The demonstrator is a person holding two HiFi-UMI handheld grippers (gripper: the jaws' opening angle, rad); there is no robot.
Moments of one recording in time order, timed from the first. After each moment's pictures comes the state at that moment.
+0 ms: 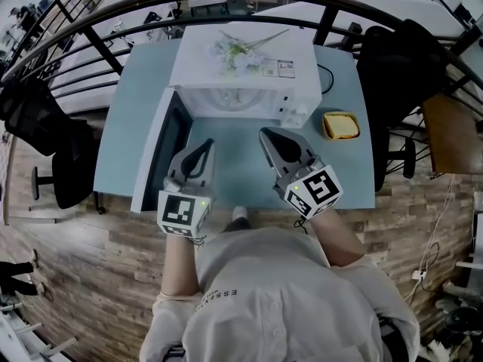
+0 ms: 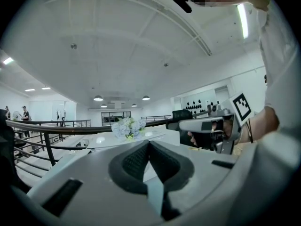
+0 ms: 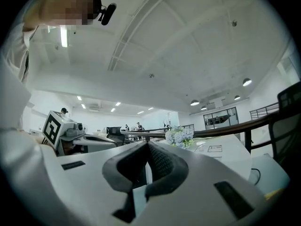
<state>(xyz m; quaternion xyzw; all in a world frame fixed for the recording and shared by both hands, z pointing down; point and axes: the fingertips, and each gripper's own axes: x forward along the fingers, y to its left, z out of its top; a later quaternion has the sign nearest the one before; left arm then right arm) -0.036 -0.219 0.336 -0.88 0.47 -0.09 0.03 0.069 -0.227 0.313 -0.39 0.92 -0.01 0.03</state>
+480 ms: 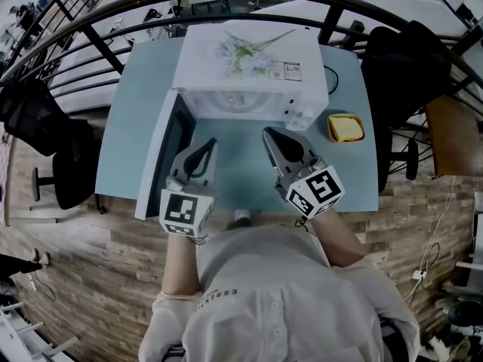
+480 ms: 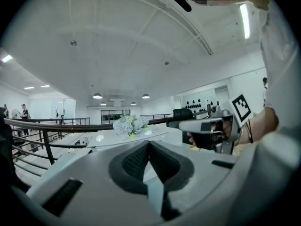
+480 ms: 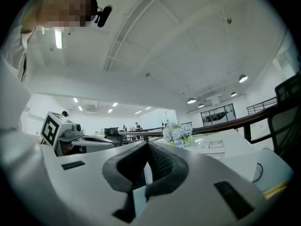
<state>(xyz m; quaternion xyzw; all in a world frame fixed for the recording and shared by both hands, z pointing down) -0.043 -0.235 0.344 -0.88 0.46 -0.10 0.02 0.064 -0.245 0.322 -0.41 0.91 -0.03 0.04</state>
